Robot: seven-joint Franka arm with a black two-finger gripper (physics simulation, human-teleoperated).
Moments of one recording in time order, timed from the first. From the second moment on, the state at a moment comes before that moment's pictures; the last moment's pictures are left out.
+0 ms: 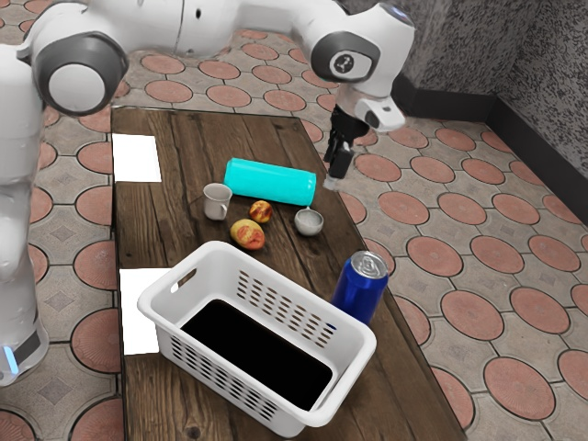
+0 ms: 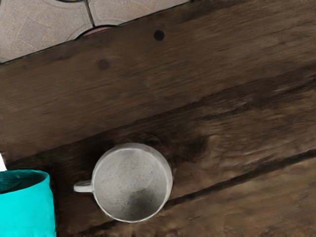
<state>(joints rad) 0.00 0.14 0.04 -1.53 0.05 1.60 0.35</state>
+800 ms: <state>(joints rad) 0.00 0.24 -0.03 -1.65 0.12 1.98 0.84</state>
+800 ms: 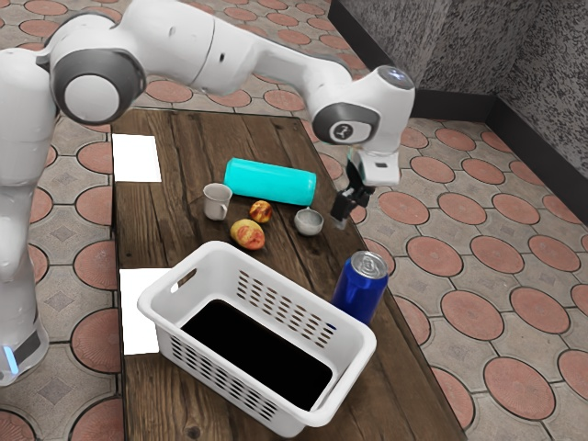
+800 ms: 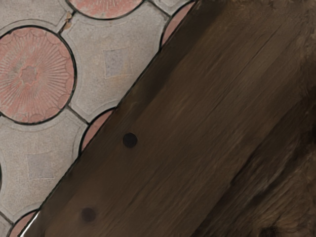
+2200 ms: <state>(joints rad) 0.01 -0.23 -0.07 -2.27 0.06 2.00 0.95</state>
